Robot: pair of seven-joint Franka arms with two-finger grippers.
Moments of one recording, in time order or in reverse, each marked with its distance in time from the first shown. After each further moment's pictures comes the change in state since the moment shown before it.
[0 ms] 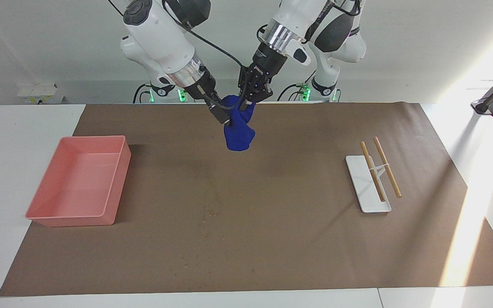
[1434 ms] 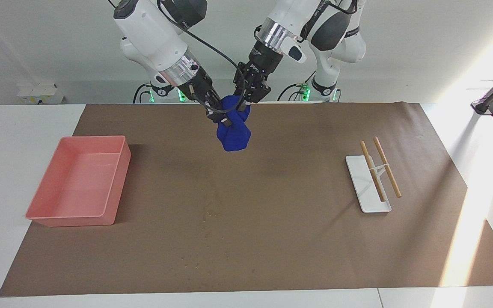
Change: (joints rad) left arm -0.012 0.000 0.003 0.001 0.052 -0.026 0.001; right arm -0.011 0.001 -0.009 0.011 -0.001 0.083 0.031
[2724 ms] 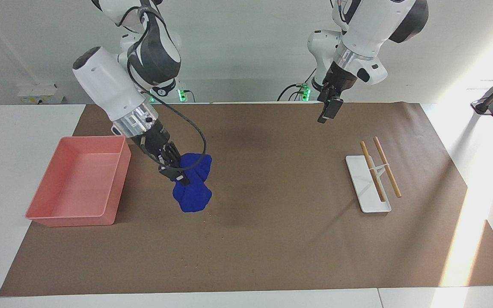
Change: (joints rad) left arm 0.336 -0.072 0.042 0.010 0.073 -0.622 0.913; right arm -0.150 0.230 -0.007 0.053 -0.010 0.344 -0.324
